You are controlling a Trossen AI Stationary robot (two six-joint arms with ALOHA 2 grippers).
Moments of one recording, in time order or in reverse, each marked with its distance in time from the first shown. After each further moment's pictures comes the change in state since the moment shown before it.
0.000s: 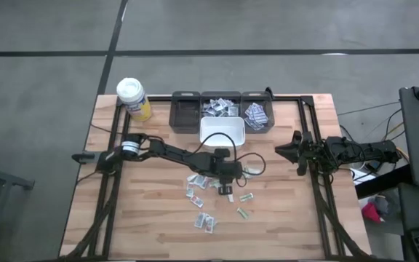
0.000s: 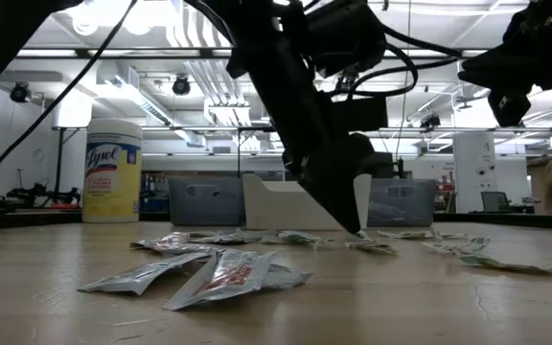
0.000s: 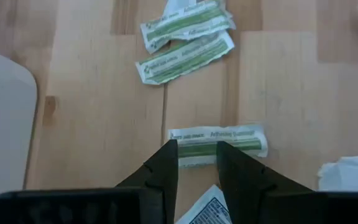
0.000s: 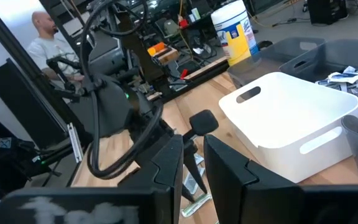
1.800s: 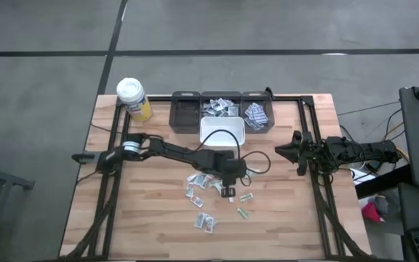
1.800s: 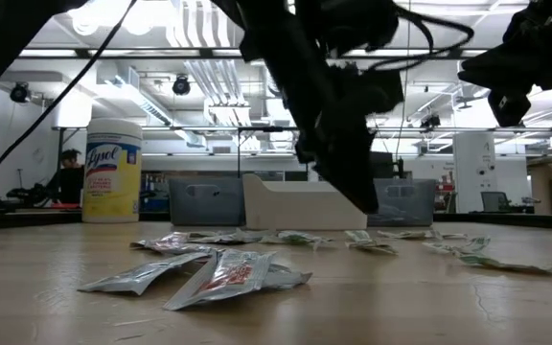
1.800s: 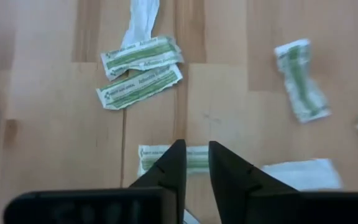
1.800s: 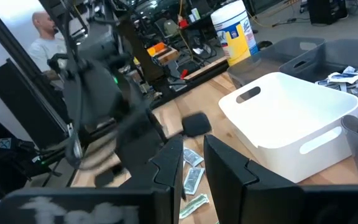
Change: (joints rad) left arm 0.003 0.014 0.120 -0.098 0.155 -0.029; right arm 0.000 0.000 0.000 0.000 0.000 0.000
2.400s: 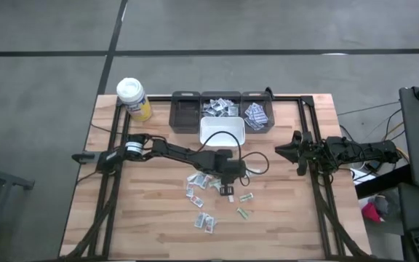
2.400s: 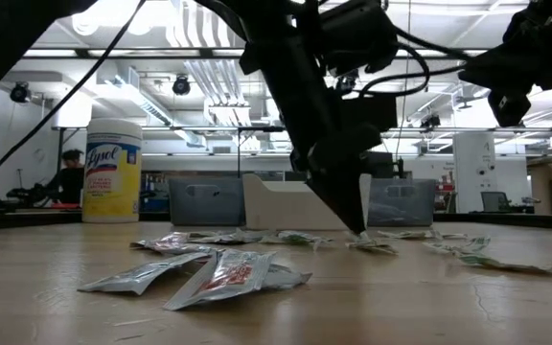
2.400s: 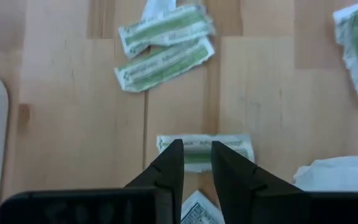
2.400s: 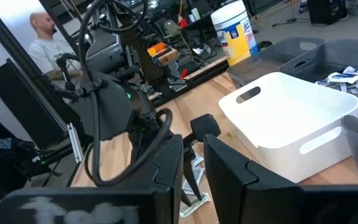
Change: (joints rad) left arm 0.009 0.036 -0.012 -0.010 -0.070 0.027; right arm 0.000 -0.001 0.000 0.000 0.000 0.000
